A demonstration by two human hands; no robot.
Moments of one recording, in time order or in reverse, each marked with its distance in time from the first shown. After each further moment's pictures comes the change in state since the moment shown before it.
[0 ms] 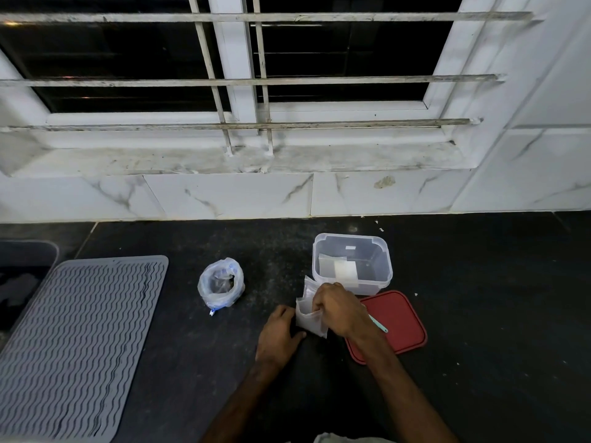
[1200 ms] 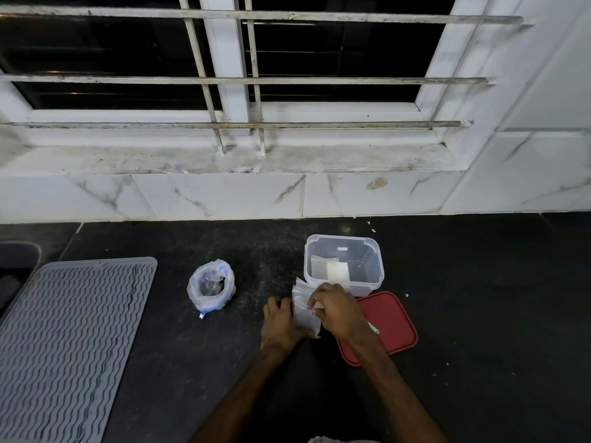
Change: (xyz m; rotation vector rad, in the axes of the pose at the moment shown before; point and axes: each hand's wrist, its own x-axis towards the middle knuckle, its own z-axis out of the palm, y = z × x) left_hand 0.026 0.023 0.011 0.068 -0.033 -0.181; right_hand -0.012 0.011 0.000 0.085 0.118 0.003
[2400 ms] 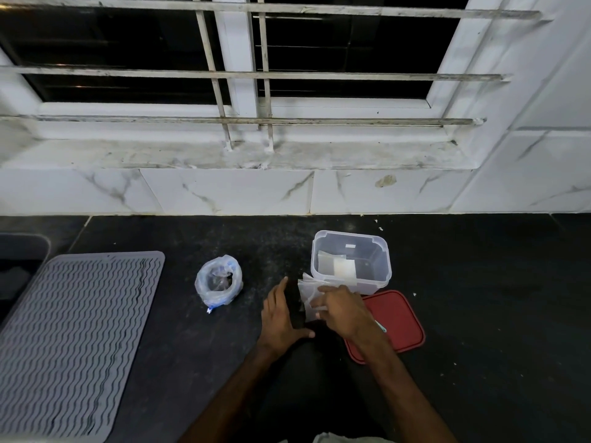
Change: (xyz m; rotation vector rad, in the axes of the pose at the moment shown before) left_hand -0.003 -0.021 -0.011 -0.227 0.076 0.117; right_hand -0.004 -0.015 -0.007 -0.042 -0.127 0.100
